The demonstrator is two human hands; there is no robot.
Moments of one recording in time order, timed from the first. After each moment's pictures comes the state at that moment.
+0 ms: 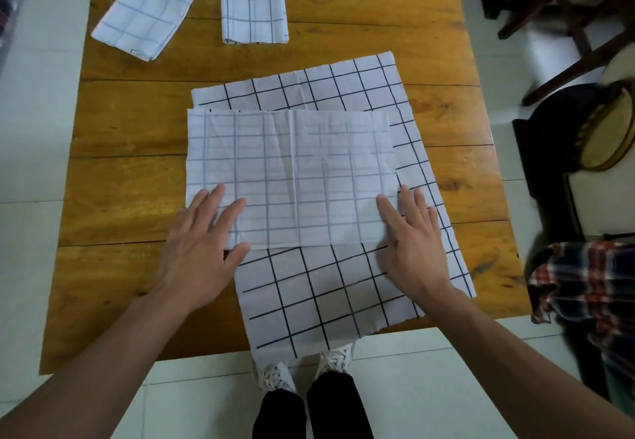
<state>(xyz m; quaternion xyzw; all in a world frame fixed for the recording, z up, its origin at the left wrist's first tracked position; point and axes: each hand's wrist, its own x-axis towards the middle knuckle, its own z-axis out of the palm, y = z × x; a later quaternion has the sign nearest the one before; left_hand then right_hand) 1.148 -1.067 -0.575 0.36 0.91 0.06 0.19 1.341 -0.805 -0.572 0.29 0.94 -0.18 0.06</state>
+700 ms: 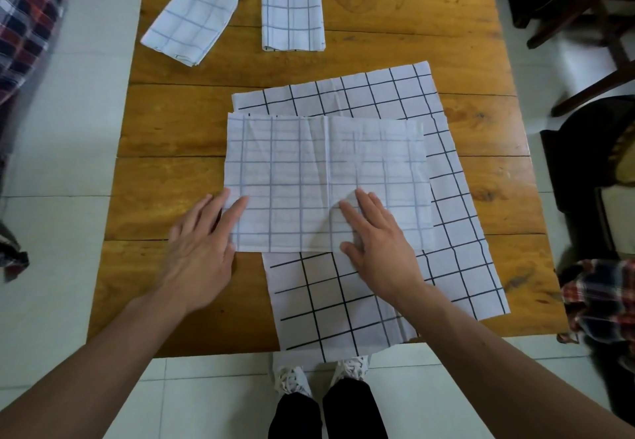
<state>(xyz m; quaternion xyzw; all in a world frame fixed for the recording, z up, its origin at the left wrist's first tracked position) 1.125 -1.109 -0.571 0.36 0.91 0.08 0.18 1.283 -0.862 -0.579 0.20 0.94 -0.25 0.09</state>
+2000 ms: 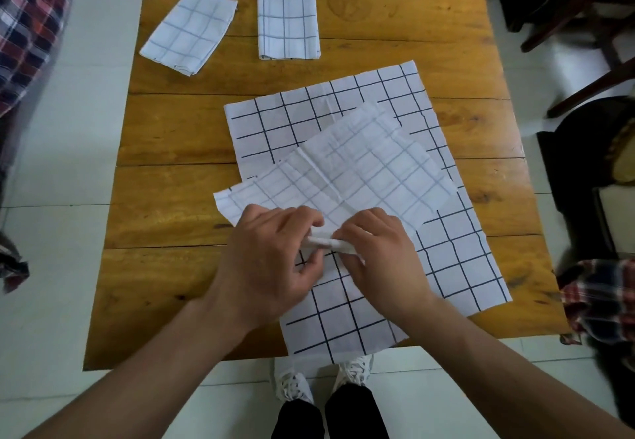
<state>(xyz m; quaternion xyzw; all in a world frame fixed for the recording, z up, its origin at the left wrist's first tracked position) 1.172 -1.029 -0.497 0.49 0.83 0.26 0.05 1.284 -0.873 -0.534 0.10 0.96 -0.24 -0.09</state>
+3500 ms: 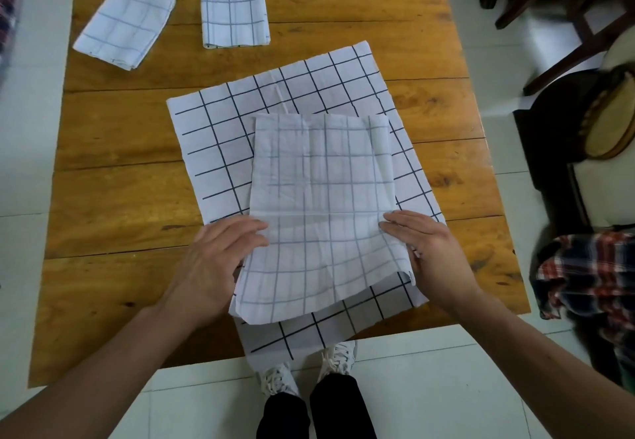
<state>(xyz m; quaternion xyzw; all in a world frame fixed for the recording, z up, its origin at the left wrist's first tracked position) 1.166 -1.048 -0.572 0.53 0.81 0.20 0.15 1.376 -0.766 -0.566 0.16 0.95 -0.26 -0.02</state>
